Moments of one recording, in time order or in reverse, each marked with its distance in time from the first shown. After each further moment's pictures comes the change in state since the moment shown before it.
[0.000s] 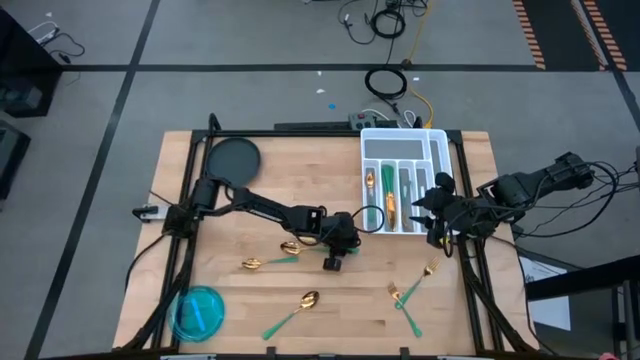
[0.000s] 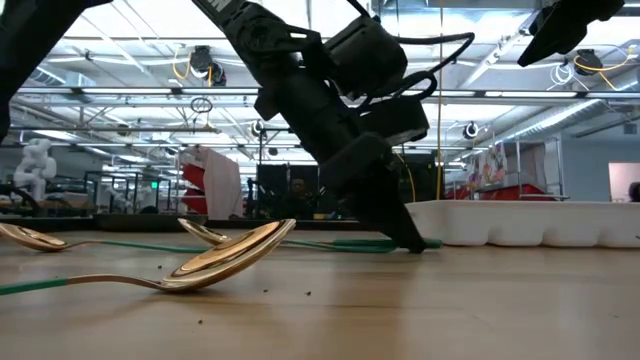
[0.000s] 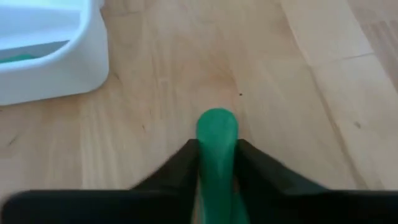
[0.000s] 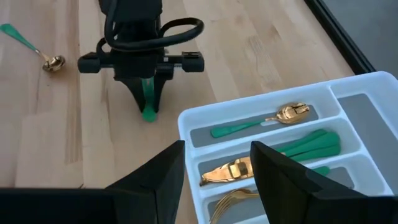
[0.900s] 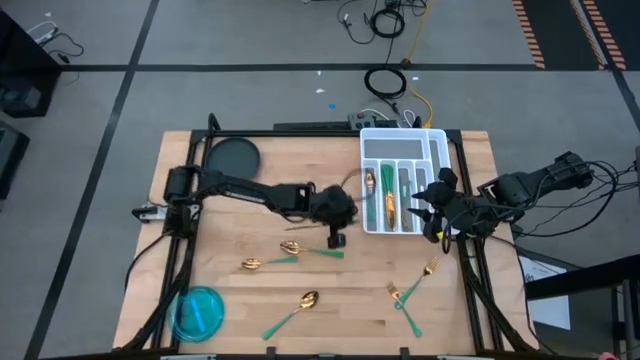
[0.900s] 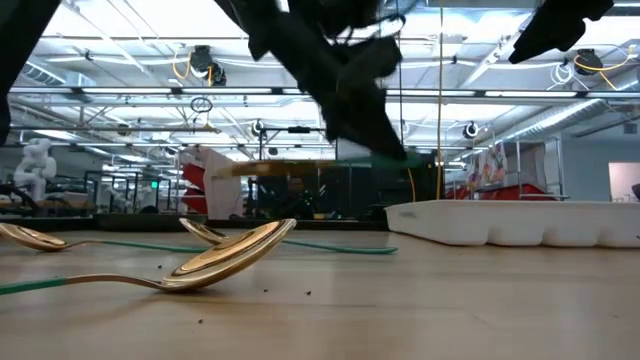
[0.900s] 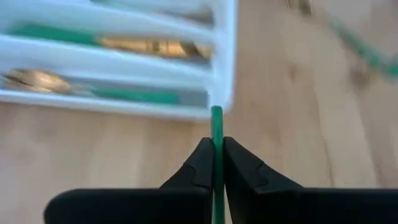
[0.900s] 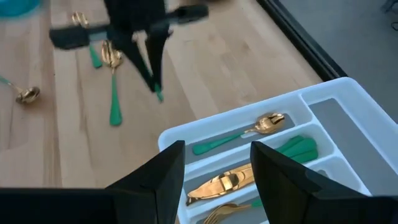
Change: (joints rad) left arm 0.083 -0.283 0.015 -0.082 -0.135 -0.174; right arm 0.000 -0.008 0.000 0.013 0.116 0.053
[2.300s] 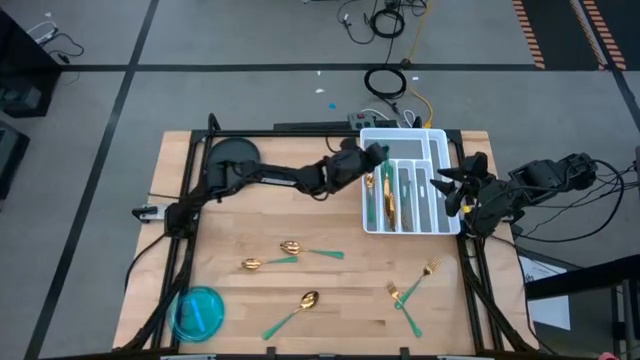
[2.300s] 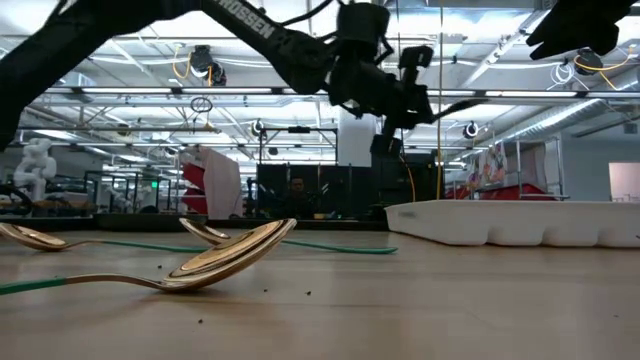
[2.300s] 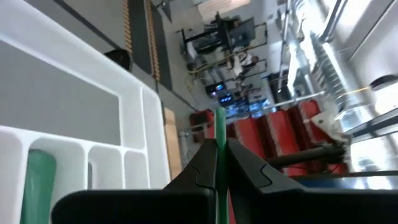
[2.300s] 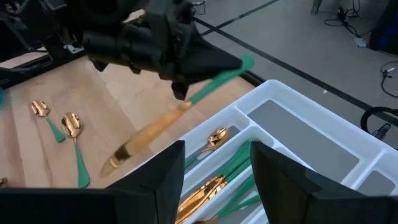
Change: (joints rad) left arm 0.175 0.305 0.293 0.698 -0.451 -1.214; right arm 0.000 -0.244 0.000 -0.178 0.231 0.249
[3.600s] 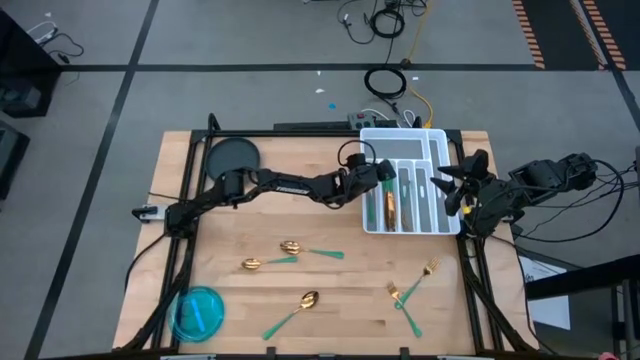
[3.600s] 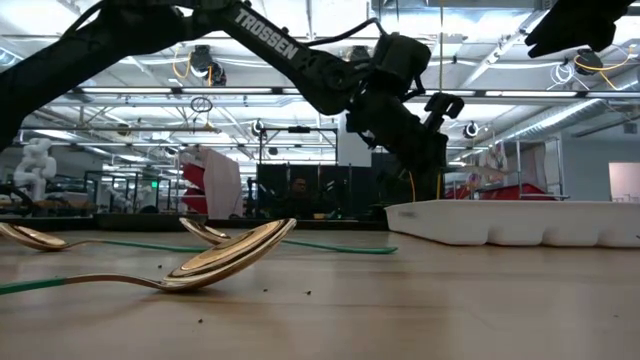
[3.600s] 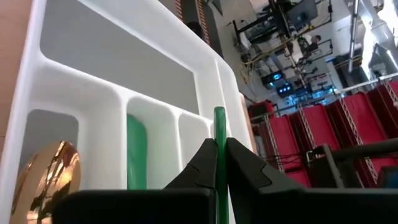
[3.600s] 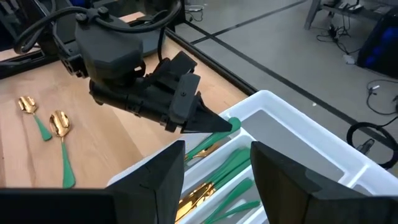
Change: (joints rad) left arm -0.037 0.175 0.174 -0.263 -0.083 0.007; right arm 0.000 0.000 0.000 0.008 0.033 -0.074
